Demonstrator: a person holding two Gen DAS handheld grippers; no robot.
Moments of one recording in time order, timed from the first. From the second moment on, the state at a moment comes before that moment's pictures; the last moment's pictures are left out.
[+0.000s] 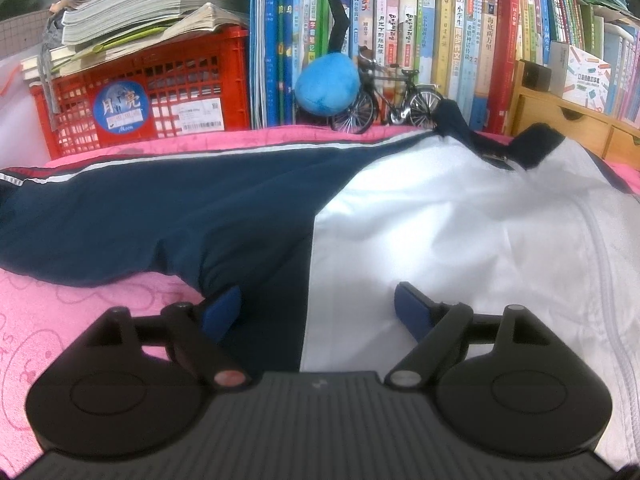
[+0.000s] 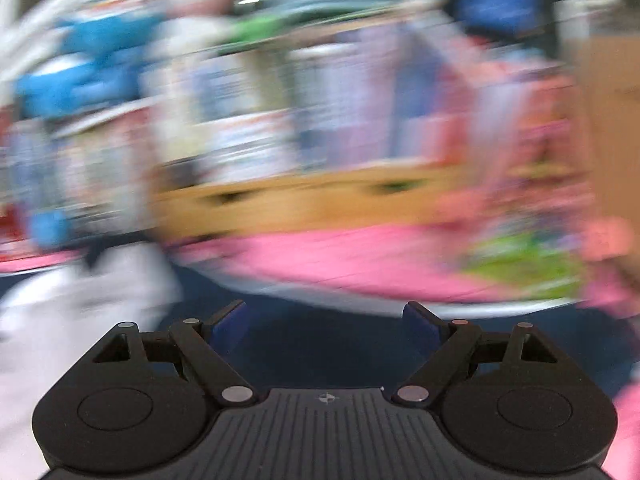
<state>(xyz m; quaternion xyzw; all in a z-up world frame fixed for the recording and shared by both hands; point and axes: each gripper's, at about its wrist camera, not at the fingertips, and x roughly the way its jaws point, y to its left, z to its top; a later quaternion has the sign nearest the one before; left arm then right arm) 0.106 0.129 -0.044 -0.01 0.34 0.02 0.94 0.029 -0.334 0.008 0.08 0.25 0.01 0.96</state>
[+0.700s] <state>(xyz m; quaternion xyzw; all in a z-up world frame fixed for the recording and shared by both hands) -0.061 0.086 -0.026 0.12 0.30 -0.10 0.94 -0.150 -0.103 -0.019 -0.11 0.27 0.24 0.93</state>
